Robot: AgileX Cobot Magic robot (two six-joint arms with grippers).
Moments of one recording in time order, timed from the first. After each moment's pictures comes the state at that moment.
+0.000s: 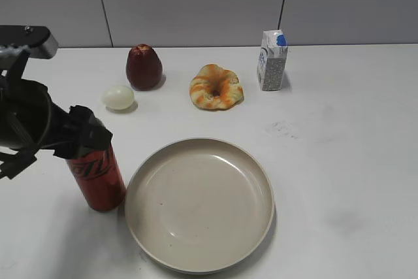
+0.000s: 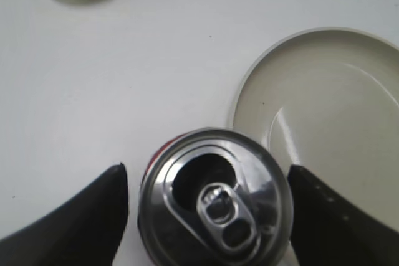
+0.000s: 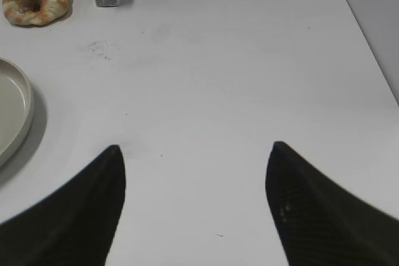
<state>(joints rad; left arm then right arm) -0.51 1.33 -0.68 -0.36 0.37 0.20 -0.02 -0.01 -0.49 0.11 1.05 -0.04</state>
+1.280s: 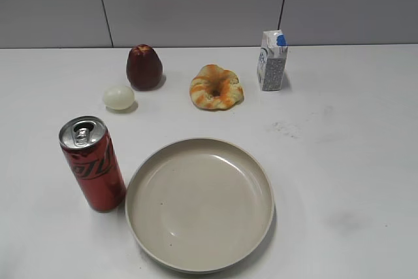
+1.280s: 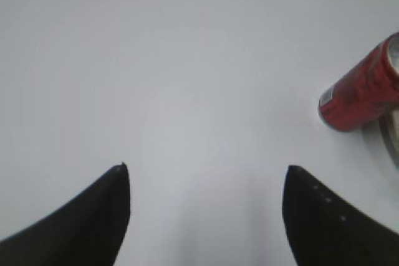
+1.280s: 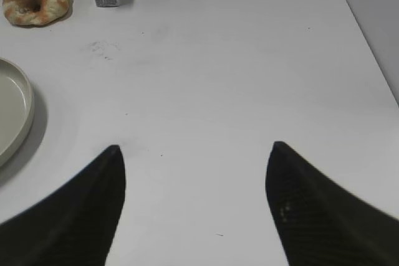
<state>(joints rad) -0.04 0.63 -0.72 -0.10 1.08 0.11 -0.02 -0.01 -0.49 0.11 1.05 -0.04</state>
